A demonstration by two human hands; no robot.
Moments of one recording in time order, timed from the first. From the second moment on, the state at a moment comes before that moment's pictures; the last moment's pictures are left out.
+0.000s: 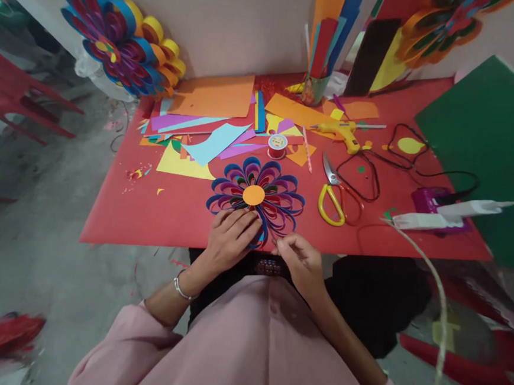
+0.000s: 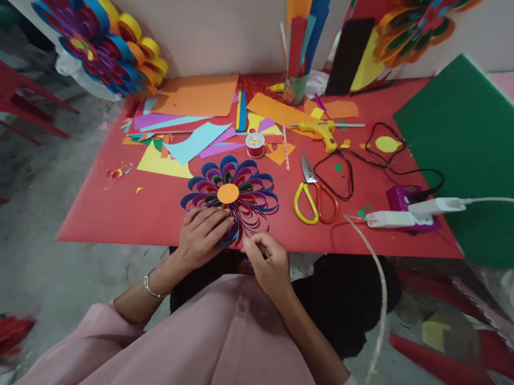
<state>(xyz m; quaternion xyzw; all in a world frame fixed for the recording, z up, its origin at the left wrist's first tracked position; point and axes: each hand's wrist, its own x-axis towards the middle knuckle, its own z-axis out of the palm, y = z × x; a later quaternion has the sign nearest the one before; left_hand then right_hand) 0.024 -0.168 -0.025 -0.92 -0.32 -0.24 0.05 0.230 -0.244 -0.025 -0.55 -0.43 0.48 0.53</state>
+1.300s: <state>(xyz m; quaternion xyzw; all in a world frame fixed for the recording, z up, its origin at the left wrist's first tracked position) 0.069 -0.156 -0.013 -0.81 -0.52 -0.26 -0.02 0.214 -0.201 -0.038 -0.66 -0.70 0.06 0.27</state>
